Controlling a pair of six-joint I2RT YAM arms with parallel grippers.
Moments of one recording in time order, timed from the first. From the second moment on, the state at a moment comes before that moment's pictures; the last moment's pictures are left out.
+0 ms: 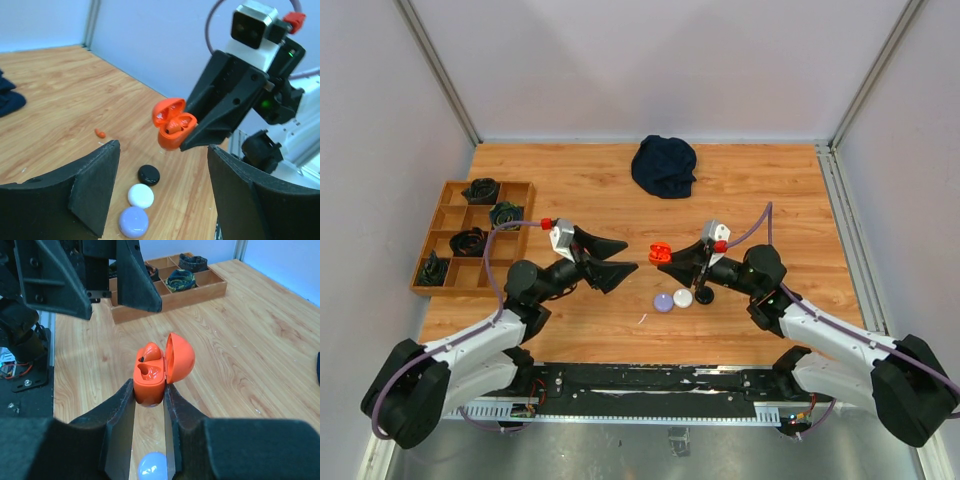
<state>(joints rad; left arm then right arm) -0.55 0.95 0.24 0.99 0.47 -0.55 0.66 1.02 0.39 0.70 -0.57 0.07</state>
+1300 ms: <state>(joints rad) -0.57 1.19 0.22 1.48 0.74 -0.63 0.70 1.13 0.45 0.96 -0.77 0.19</state>
